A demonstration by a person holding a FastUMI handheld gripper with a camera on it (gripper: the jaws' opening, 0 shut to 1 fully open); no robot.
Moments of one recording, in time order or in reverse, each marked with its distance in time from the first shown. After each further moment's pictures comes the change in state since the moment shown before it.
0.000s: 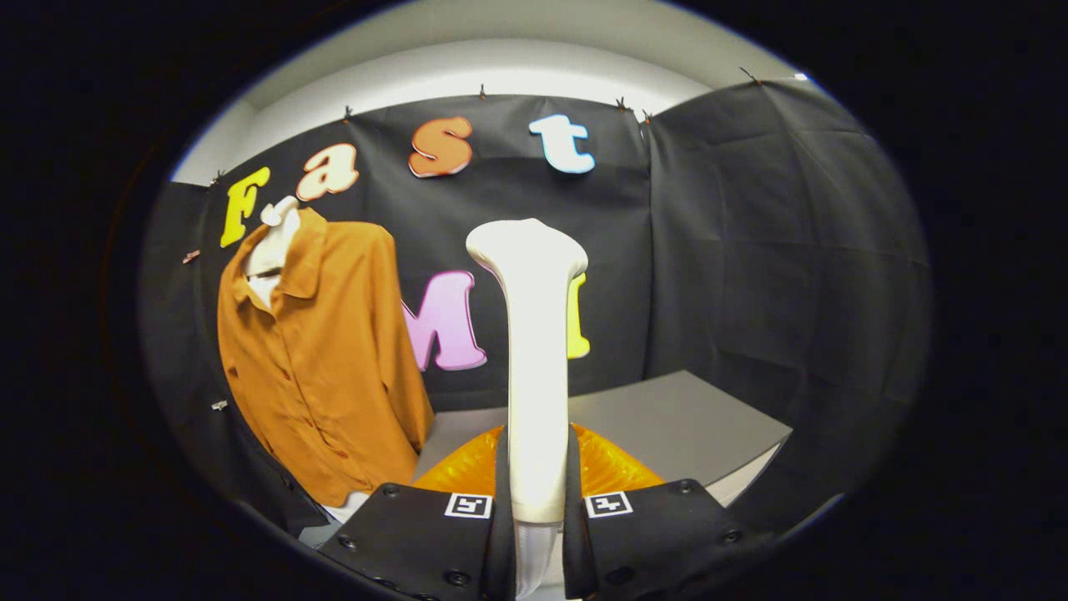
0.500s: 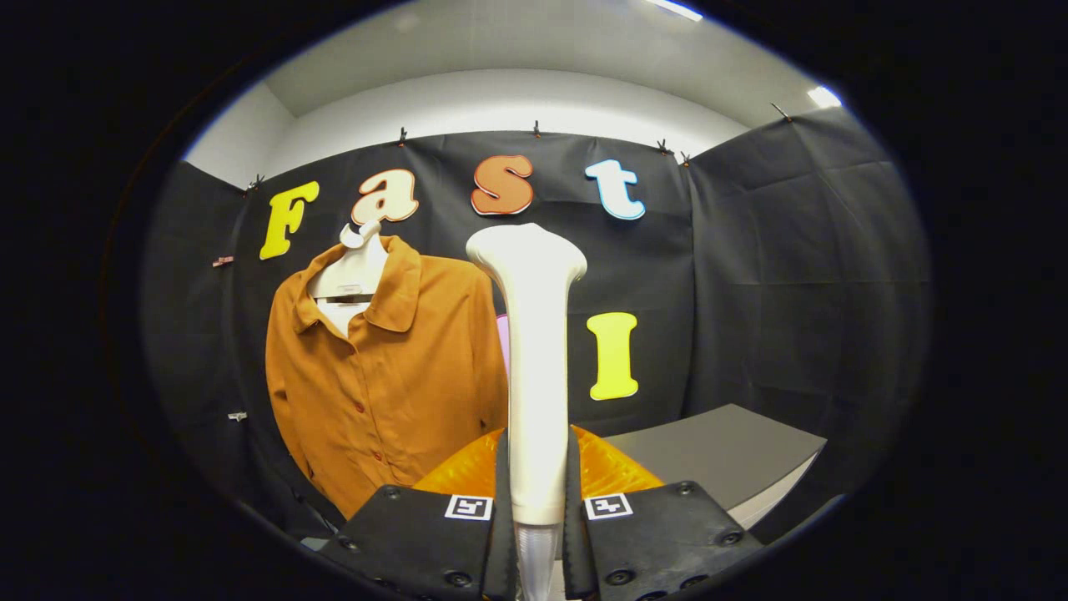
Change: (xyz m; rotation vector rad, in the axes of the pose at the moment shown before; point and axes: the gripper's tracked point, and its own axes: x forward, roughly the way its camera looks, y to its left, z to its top) arm -0.008 0.117 0.013 -0.024 -0.102 0.079
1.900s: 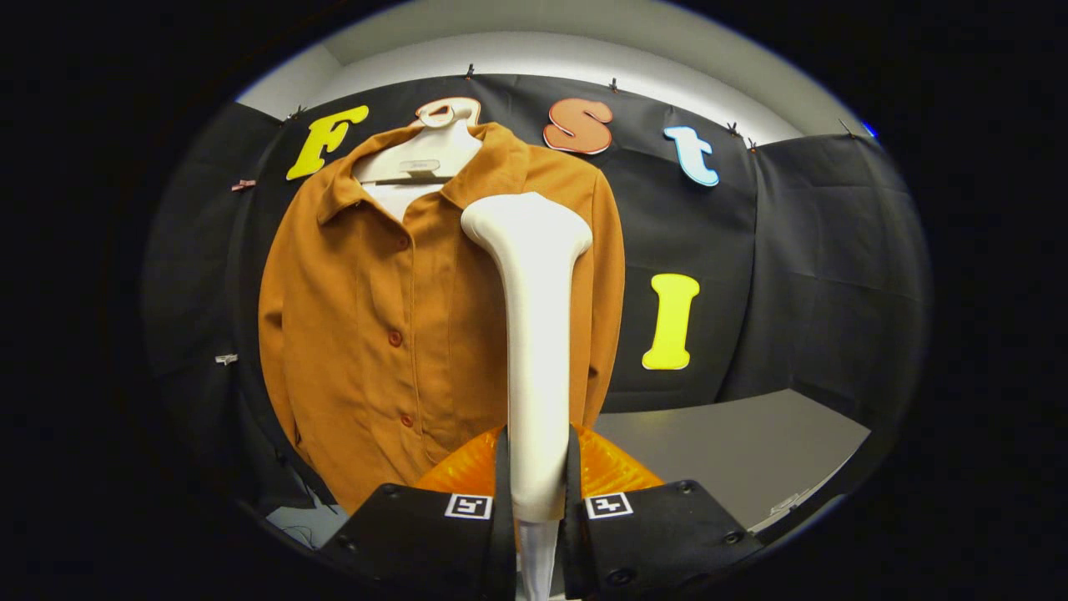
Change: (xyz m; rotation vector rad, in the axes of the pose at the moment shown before) arm 0.073 0.097 -0.114 -0.133 0.163 0.039
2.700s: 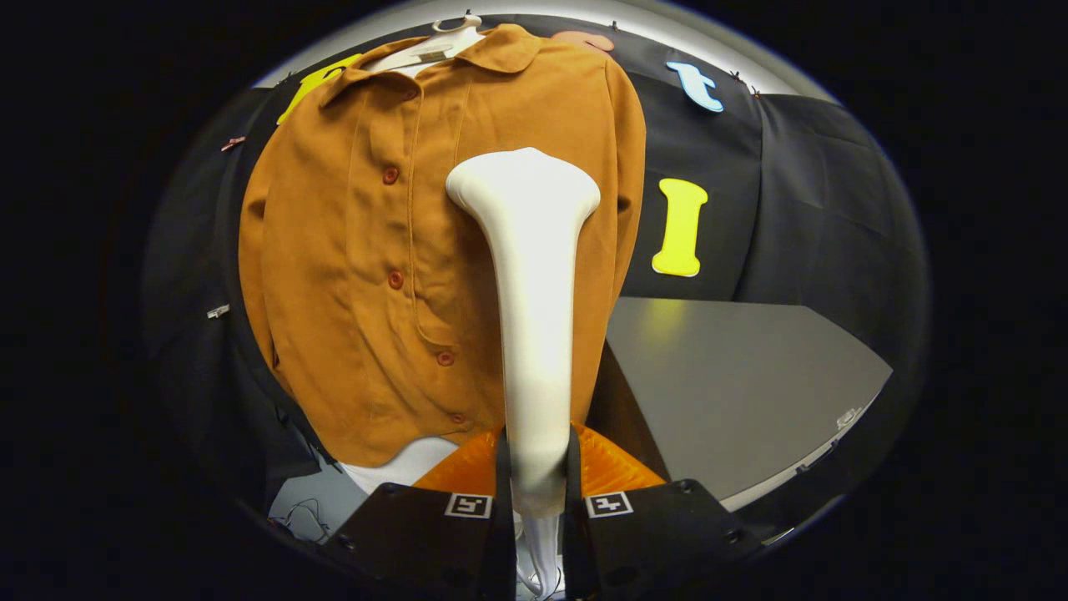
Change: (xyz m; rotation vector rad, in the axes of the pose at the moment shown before) arm -0.004 0.021 -0.138 0.009 0.277 -0.020
